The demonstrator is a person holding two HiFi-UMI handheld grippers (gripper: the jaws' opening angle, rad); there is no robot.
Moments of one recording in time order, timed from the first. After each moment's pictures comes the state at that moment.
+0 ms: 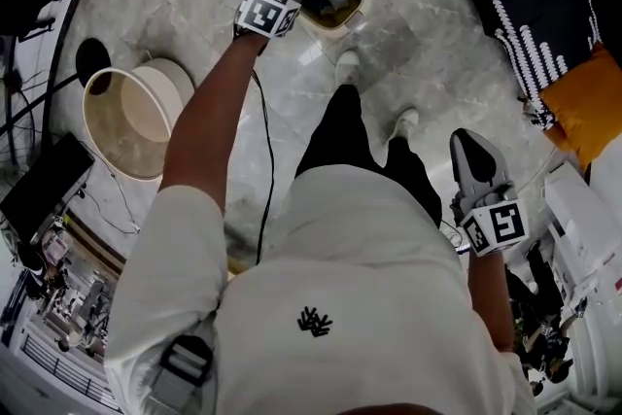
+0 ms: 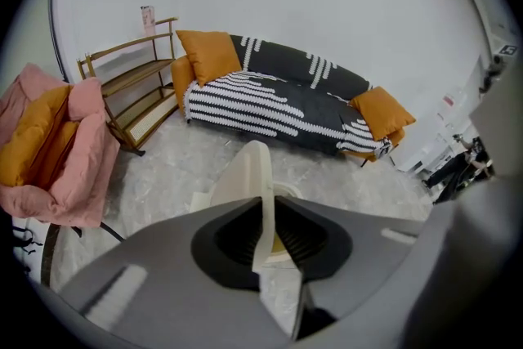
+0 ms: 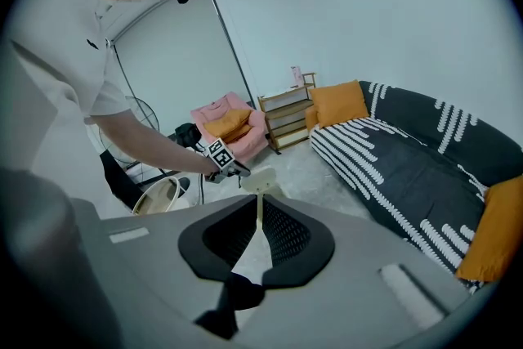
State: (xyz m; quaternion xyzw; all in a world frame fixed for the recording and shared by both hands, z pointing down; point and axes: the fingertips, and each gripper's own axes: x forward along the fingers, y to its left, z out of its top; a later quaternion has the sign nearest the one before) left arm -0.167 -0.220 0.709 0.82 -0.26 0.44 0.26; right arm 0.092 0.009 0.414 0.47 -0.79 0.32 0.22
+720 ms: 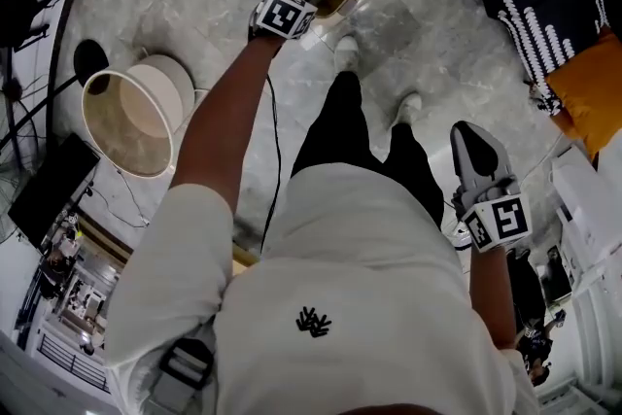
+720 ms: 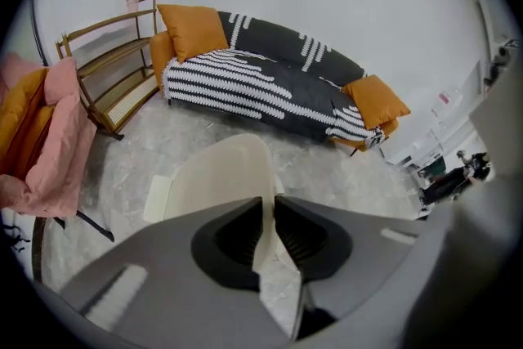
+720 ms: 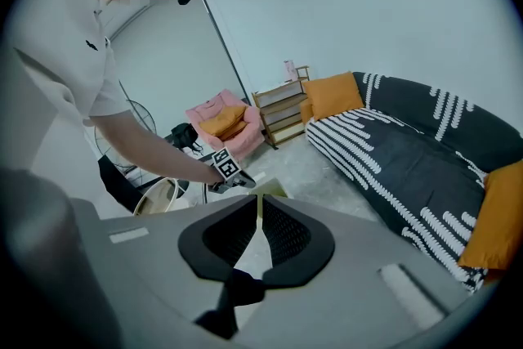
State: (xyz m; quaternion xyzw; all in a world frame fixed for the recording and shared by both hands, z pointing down) left arm -0.116 -0.173 0.757 0.80 -0.22 0.48 0.29; right arm 0.109 0.012 0.434 0.48 -0.78 0.34 0.22
